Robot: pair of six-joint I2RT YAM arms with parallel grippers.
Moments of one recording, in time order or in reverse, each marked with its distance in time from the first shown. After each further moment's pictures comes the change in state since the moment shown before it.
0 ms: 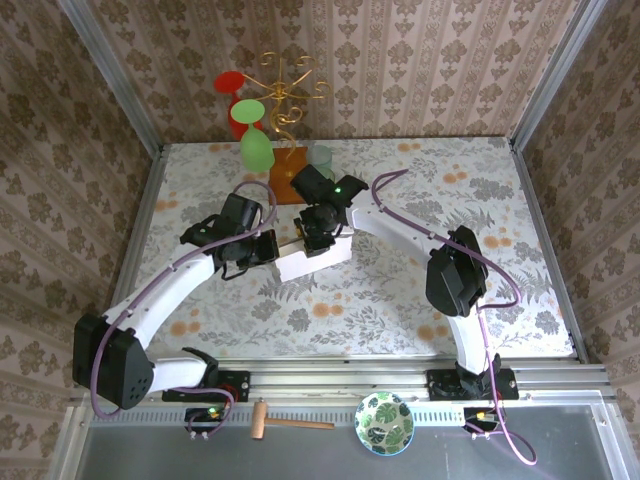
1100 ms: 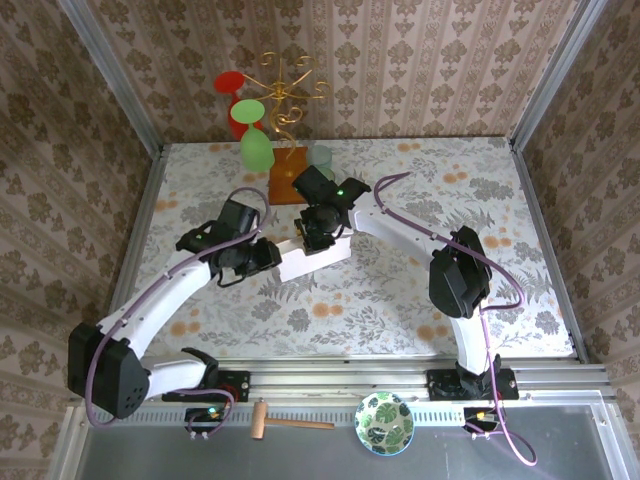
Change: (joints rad) left arm -0.002 -0.057 -0.033 -0.051 0.025 -0.103; right arm -0.004 -0.024 -0.053 0.068 -0.002 0.006
